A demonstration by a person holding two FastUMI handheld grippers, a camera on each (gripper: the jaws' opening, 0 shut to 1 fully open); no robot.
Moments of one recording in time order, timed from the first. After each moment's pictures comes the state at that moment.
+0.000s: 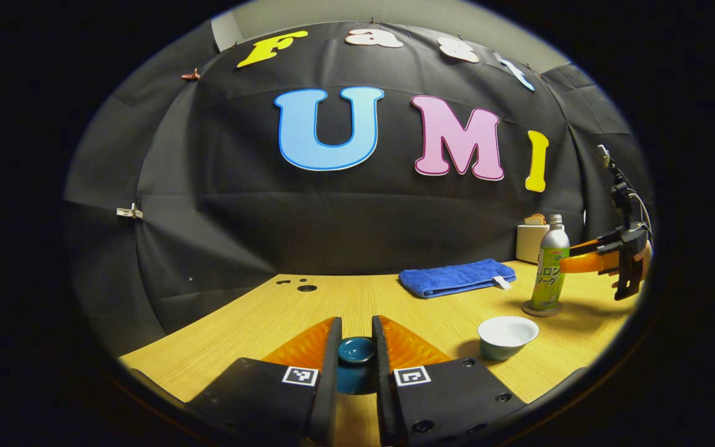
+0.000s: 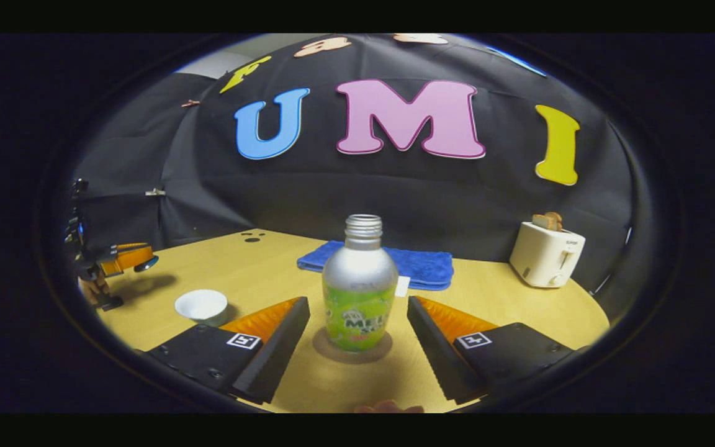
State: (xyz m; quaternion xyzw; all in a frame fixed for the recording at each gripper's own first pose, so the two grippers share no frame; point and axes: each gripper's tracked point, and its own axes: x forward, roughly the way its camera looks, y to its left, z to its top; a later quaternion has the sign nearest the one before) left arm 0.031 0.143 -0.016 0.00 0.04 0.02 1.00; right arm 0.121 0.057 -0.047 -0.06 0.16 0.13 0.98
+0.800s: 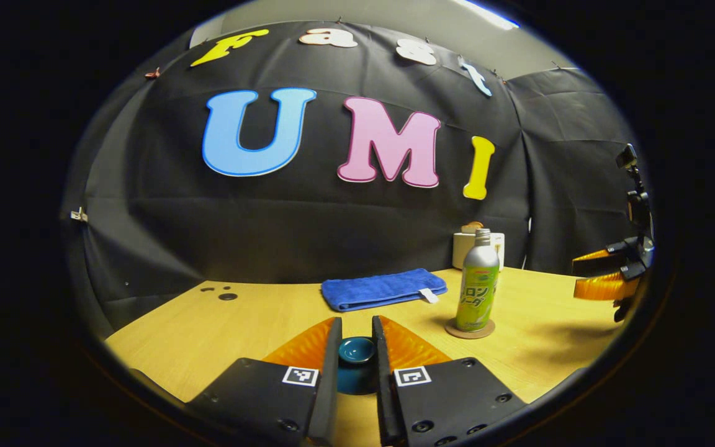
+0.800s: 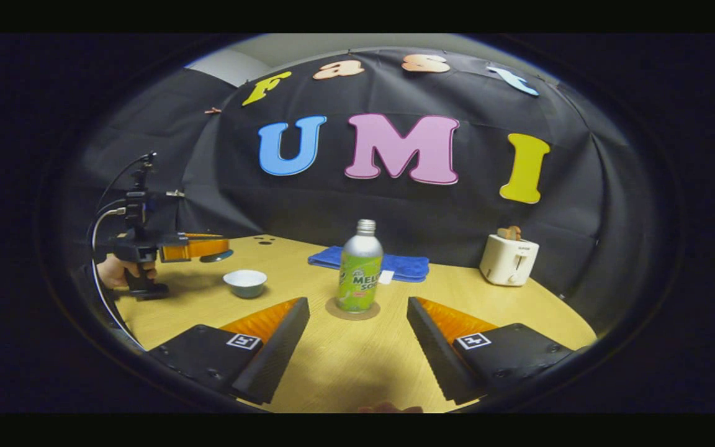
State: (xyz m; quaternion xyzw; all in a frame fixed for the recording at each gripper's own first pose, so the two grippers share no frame) left arm 0.058 0.008 0.003 -0.01 0.04 -0.12 0.99; right arm -0.002 0.045 -0.024 -0.07 0.11 0.13 0.98
